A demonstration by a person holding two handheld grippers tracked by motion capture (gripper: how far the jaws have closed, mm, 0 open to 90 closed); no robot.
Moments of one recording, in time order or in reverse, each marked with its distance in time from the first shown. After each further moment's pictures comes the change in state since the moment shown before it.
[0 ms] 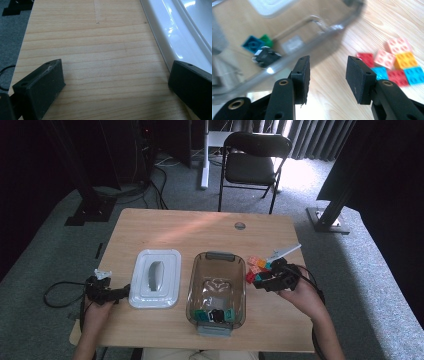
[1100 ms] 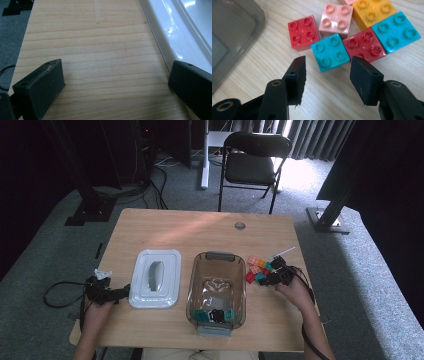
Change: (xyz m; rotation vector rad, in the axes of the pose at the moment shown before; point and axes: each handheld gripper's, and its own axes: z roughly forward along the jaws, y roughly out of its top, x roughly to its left) left arm 0.000 0.000 0.000 0.000 0.000 0.000; right arm -0.087 -0.040 0.084 0.124 -0.094 0.273
